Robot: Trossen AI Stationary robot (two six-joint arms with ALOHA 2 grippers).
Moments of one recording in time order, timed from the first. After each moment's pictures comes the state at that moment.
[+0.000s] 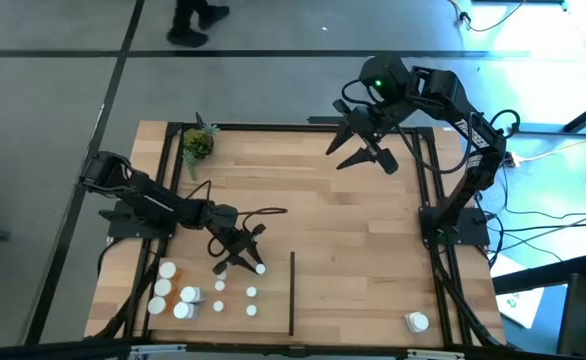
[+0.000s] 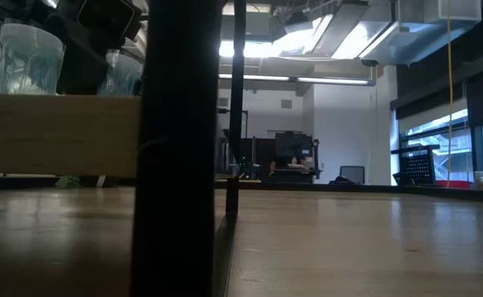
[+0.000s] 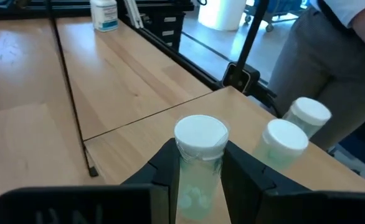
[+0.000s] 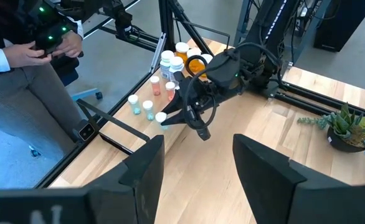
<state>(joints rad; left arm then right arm) -0.19 1.49 0.41 0.70 0.50 0.03 -0.34 1.71 2.32 -1.35 -0.74 -0.56</state>
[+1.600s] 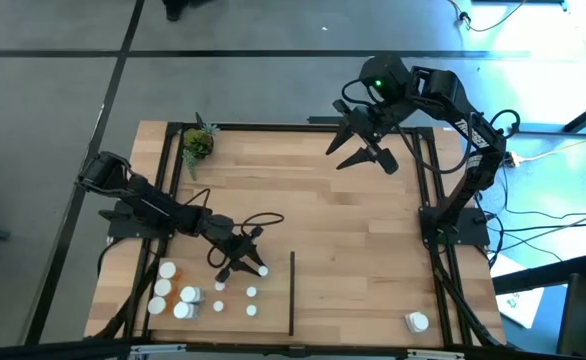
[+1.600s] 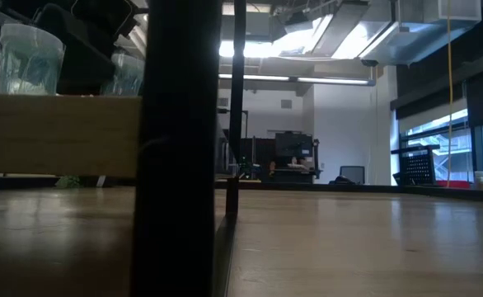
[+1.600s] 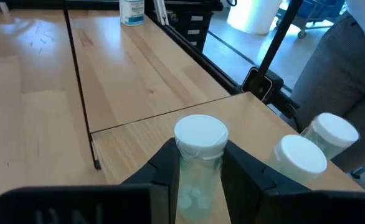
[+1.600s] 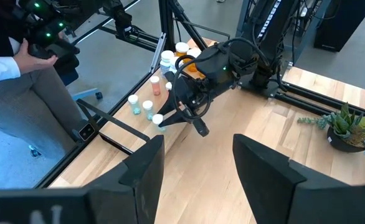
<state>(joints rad) -0.30 1.49 0.41 0.72 0.27 -0.08 -0.34 1.71 2.32 -1.35 -0.74 -0.56</state>
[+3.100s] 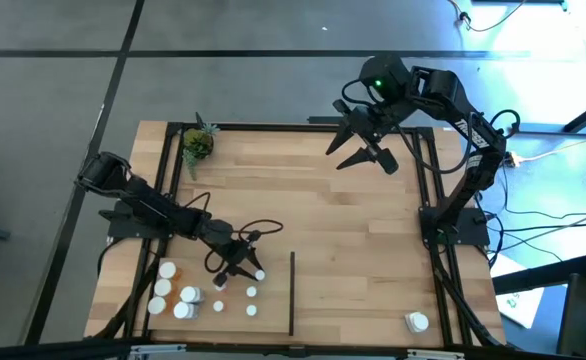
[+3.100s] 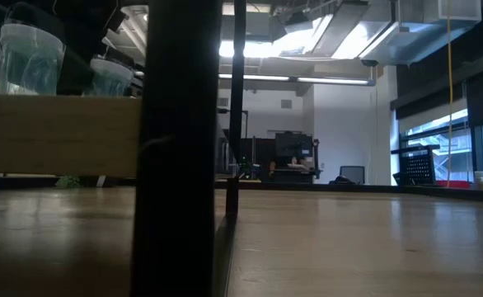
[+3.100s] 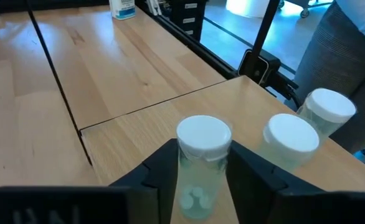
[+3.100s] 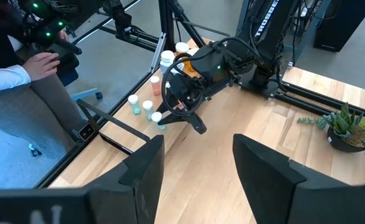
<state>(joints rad) -0.34 1.49 0.41 0.68 0.23 0.00 -0.34 1.71 2.32 -1.35 -0.74 -0.56</state>
